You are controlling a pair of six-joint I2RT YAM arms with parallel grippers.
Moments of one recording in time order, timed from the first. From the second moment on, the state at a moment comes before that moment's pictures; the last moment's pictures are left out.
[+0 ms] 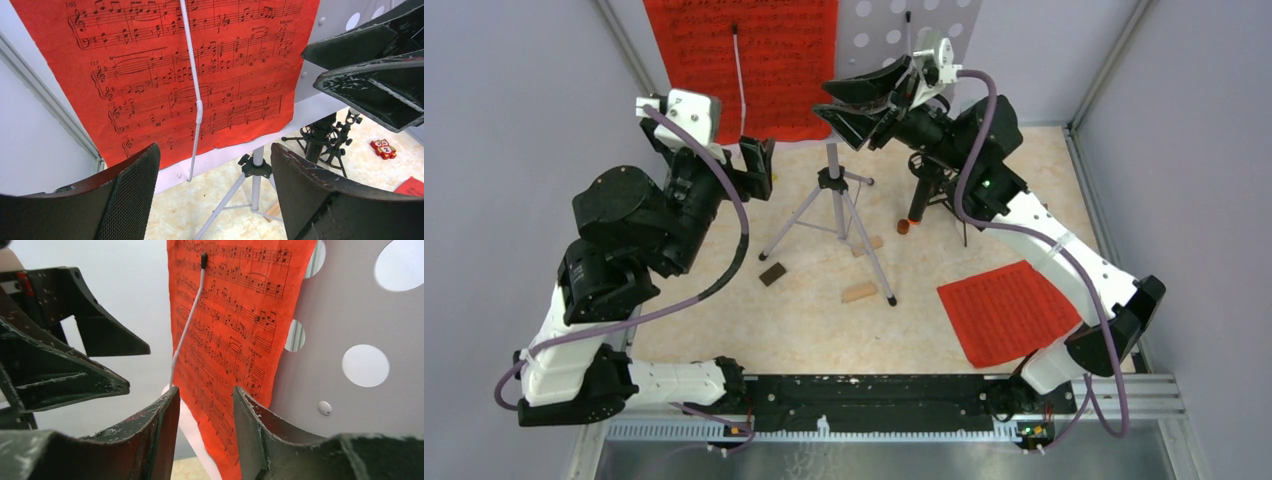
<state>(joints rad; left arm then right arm) -1.11 1.11 1.92 -0.68 -0.83 0.16 0.77 1.50 1.69 0.40 -0.48 0.23</state>
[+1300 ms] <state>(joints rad) -1.11 1.03 1.79 -0.63 -0.87 0.18 0.79 1.47 1.63 0.47 -0.32 -0.01</state>
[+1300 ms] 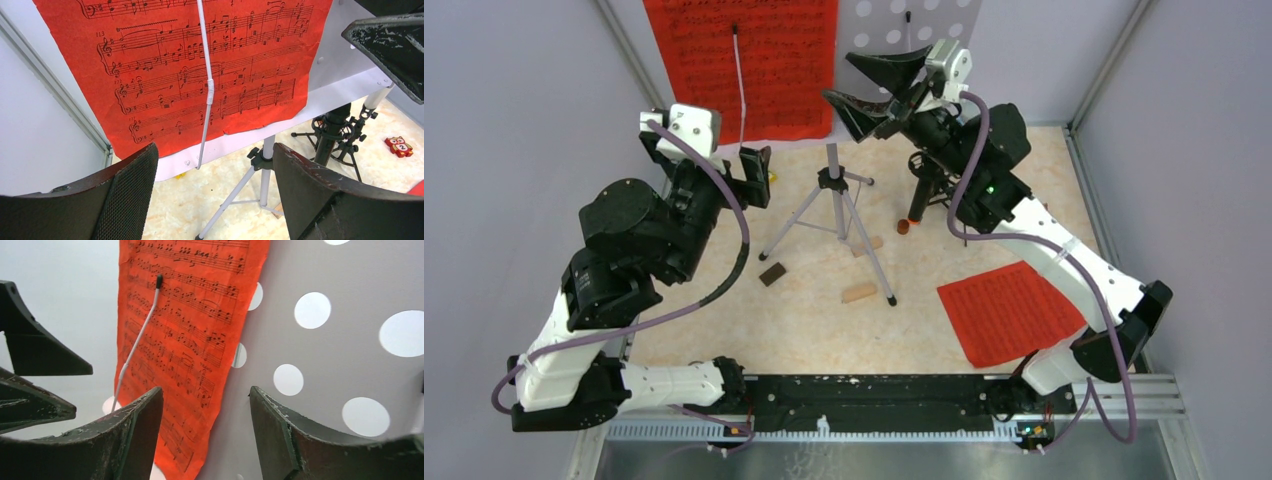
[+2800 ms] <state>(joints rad) -1.11 0.96 1.69 -0.49 -0.93 0.17 0.80 1.57 1.73 0.33 -0.37 0.22</state>
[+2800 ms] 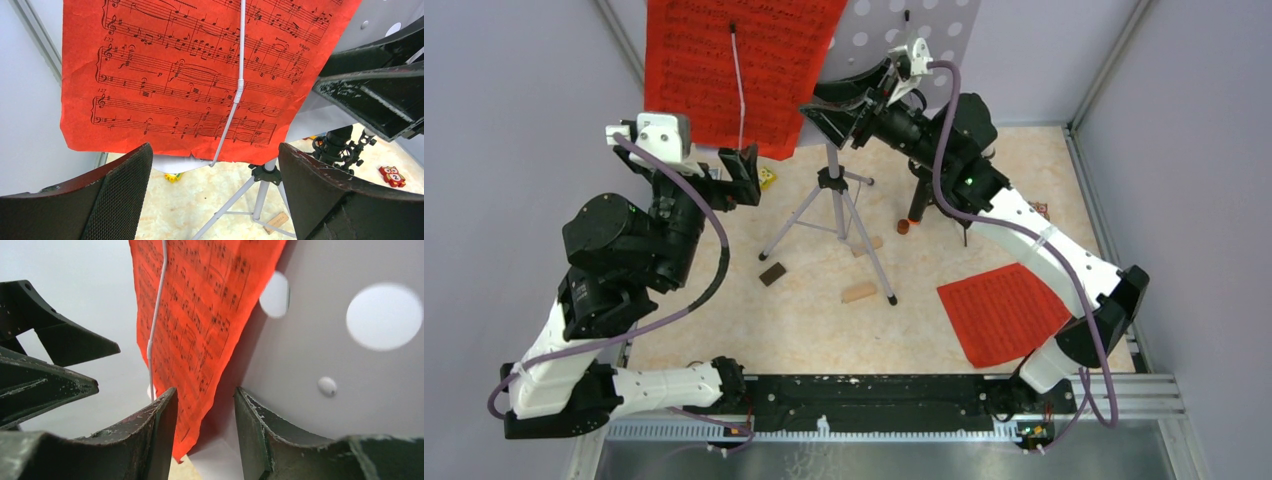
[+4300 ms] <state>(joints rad) -1.10 1.19 1.78 -0.03 -1.08 0.49 0.80 1.68 1.84 0.51 -0.42 0.47</state>
